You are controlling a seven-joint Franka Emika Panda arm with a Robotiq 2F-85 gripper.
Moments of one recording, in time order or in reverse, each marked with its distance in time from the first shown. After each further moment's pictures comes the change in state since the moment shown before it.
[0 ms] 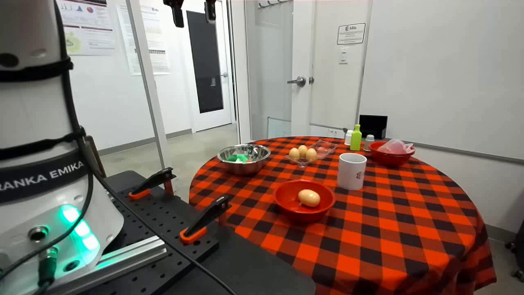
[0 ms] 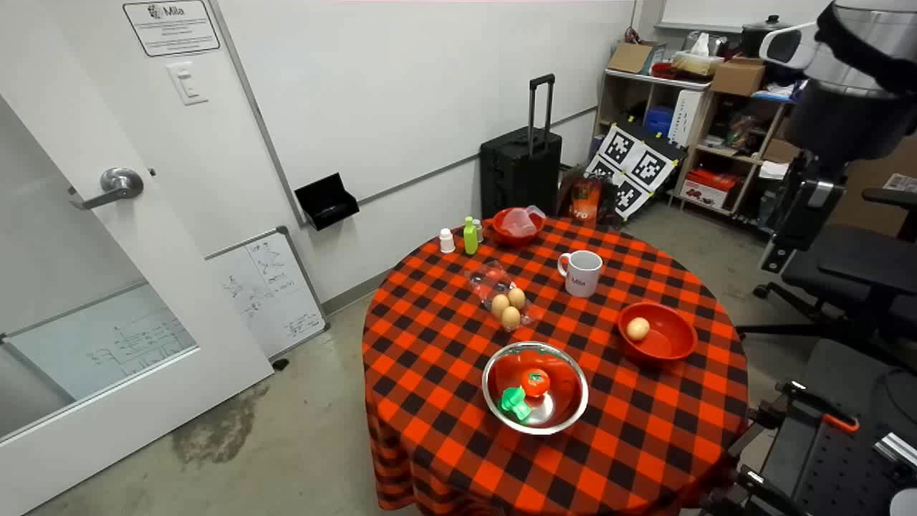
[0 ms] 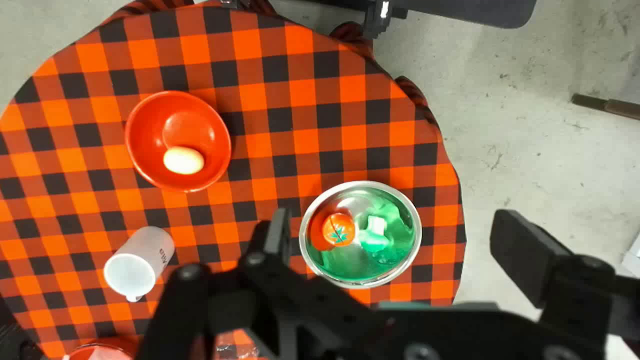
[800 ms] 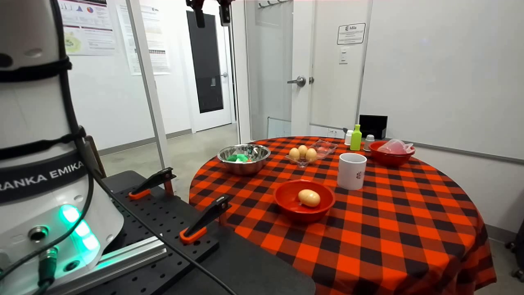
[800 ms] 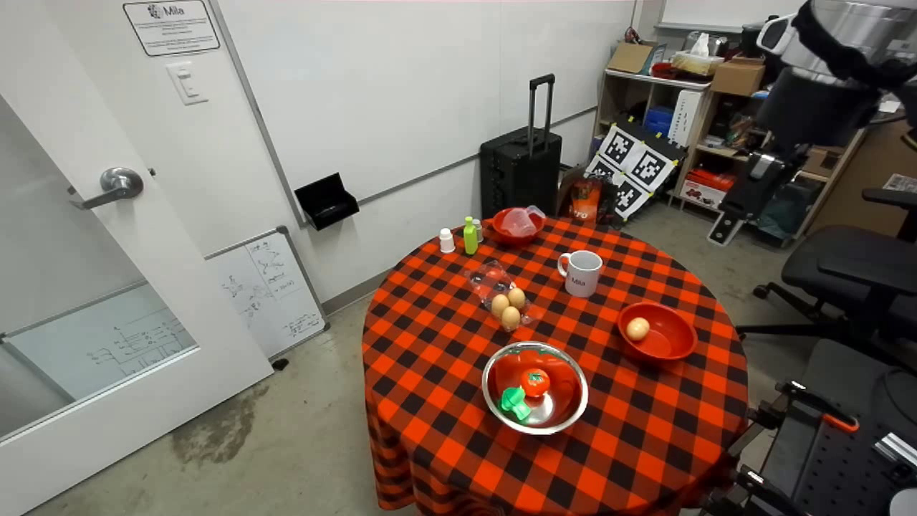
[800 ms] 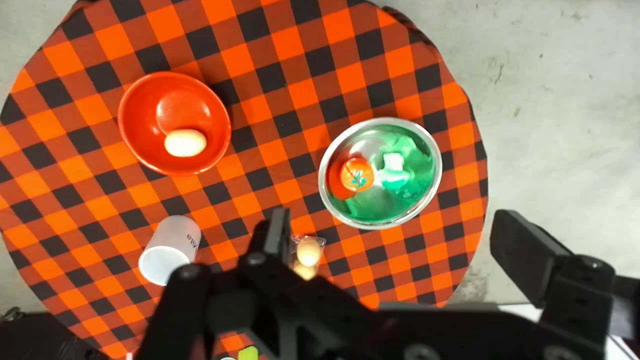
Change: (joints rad) arm -0.065 0.046 -0.021 -0.007 0.054 0.163 0.131
